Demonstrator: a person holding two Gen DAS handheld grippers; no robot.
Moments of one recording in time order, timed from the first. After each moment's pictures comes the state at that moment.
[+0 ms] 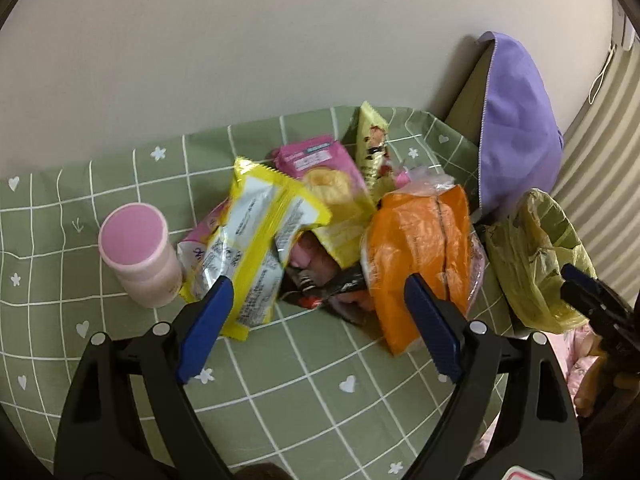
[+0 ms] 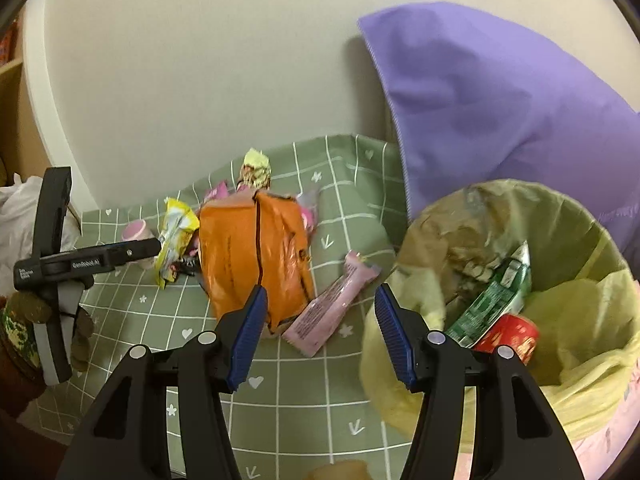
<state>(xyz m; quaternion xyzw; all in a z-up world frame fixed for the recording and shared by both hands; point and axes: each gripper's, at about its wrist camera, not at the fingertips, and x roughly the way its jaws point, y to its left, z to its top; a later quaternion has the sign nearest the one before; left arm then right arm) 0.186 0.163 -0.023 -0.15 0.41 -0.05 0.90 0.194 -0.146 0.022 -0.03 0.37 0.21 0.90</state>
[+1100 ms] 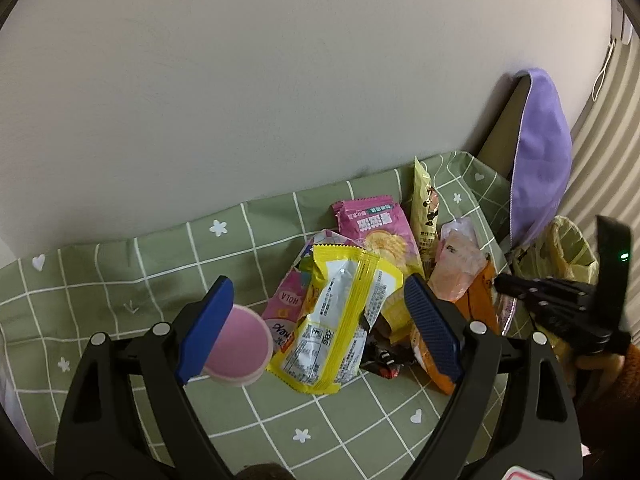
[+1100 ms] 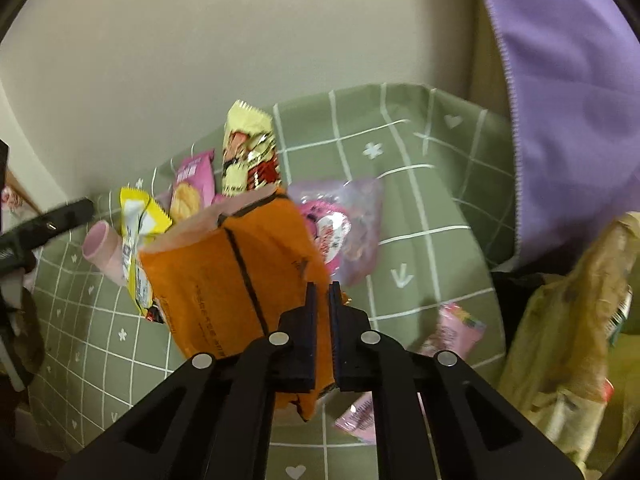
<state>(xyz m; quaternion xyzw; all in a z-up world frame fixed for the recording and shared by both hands) 0.223 0.221 0.000 -0.12 0.40 -0.05 0.91 0.288 -0.053 -0.026 -0.04 0.46 0.21 0.86</state>
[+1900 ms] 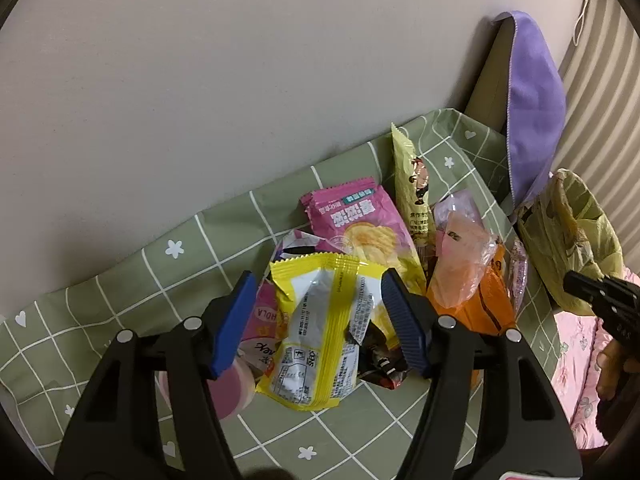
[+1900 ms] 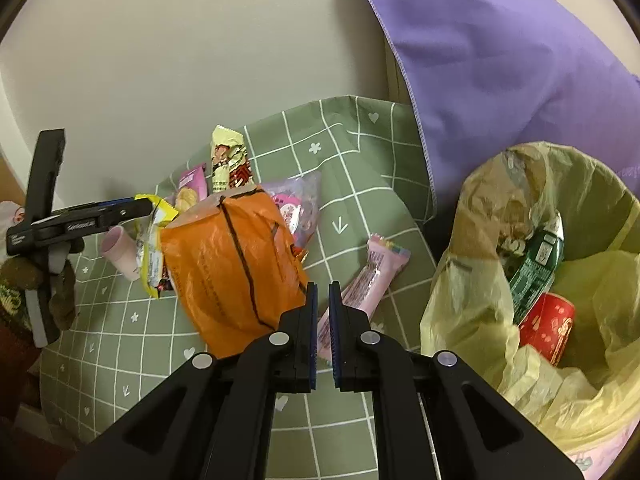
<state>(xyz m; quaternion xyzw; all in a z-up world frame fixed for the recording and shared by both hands) 0.255 0.191 -0.012 -0.05 0.44 -0.09 0.89 0.221 -0.117 -0.007 0.01 0.43 0.17 0.89</state>
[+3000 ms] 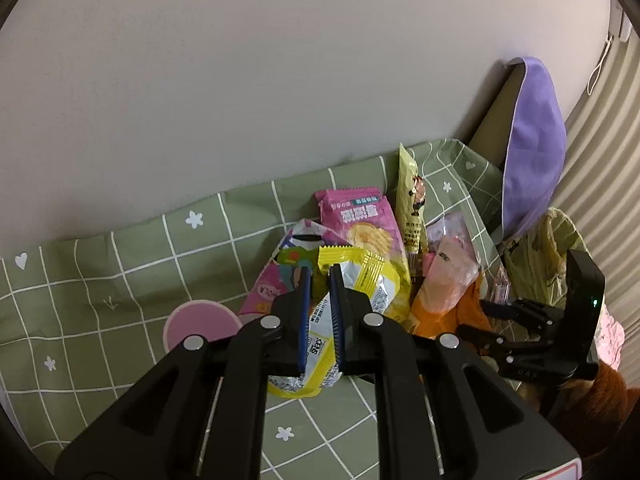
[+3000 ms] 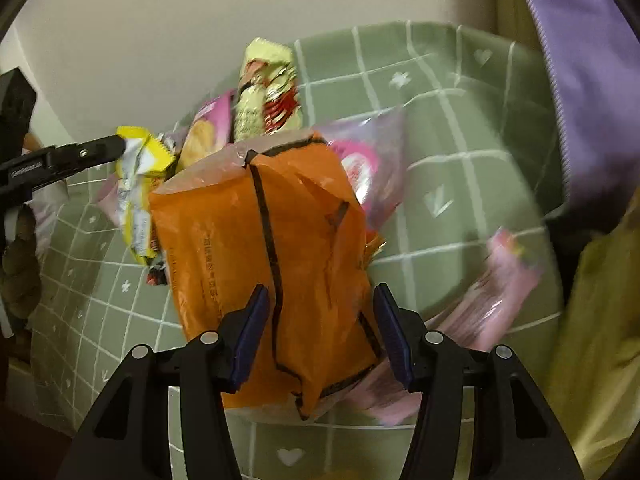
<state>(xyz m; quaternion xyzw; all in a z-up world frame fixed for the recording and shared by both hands) 0.229 0.204 -0.007 -0.13 0.42 -0.07 0.90 0.277 -0.063 -0.078 -0.02 0.48 0.28 0.83</state>
